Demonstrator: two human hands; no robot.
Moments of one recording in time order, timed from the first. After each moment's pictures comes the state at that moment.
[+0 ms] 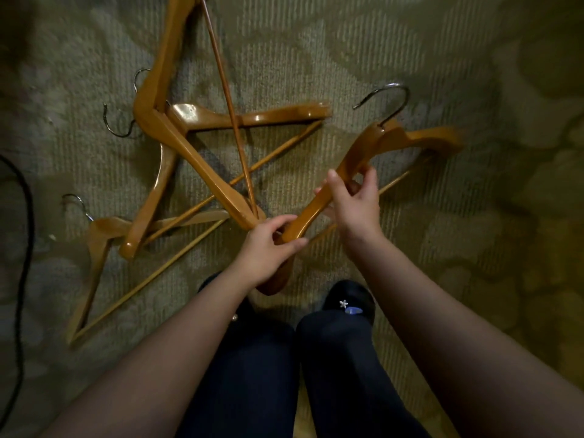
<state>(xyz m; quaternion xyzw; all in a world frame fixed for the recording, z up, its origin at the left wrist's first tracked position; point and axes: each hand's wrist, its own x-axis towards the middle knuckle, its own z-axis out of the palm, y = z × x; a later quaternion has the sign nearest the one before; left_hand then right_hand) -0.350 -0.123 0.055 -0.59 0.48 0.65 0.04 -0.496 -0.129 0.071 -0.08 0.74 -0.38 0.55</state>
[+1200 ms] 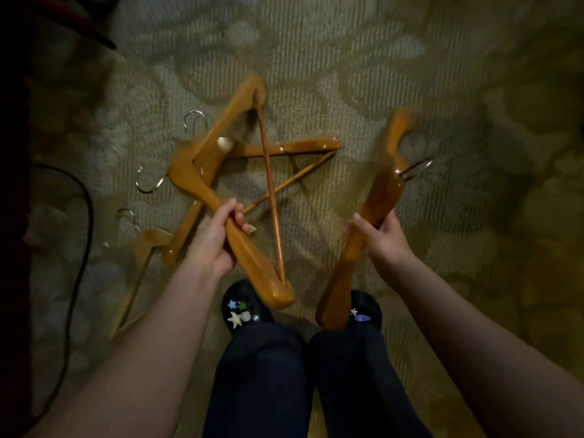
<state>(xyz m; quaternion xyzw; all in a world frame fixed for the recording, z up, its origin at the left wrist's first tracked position) -0.290 -0.178 0.125 -0.69 -0.02 0.67 -0.28 -0.520 -0.115 0.133 -0.11 0.72 -0.29 0.62</state>
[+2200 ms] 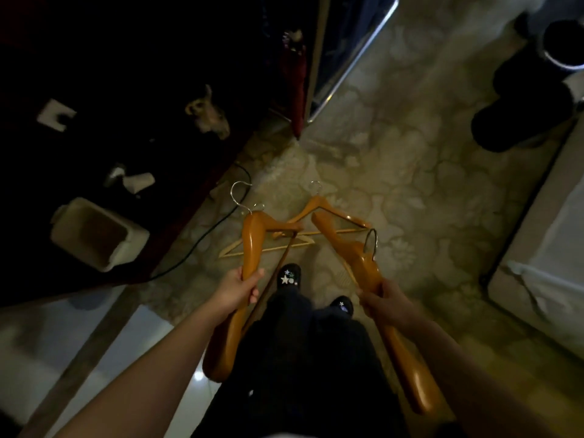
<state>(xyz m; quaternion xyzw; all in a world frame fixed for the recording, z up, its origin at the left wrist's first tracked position) -0.125 -0.022 0.613 -0.72 0.19 0.64 -0.17 -0.412 -0.084 0.612 -0.40 0.65 0.08 0.64</state>
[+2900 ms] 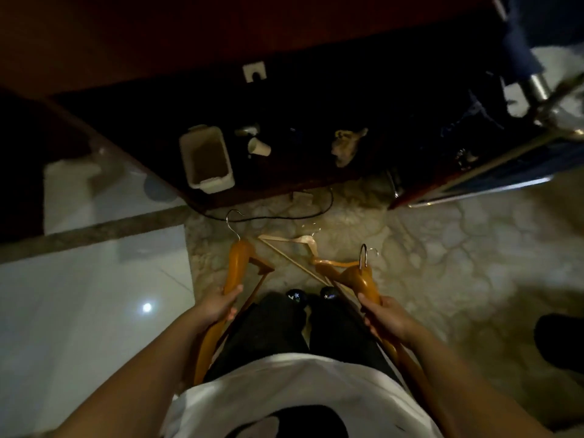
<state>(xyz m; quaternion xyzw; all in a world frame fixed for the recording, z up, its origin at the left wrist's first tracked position) -0.101 0.112 0.660 -0.78 -0.10 0.53 -0.33 -0.290 -0.168 0.658 -0.56 0.47 0.31 0.61</state>
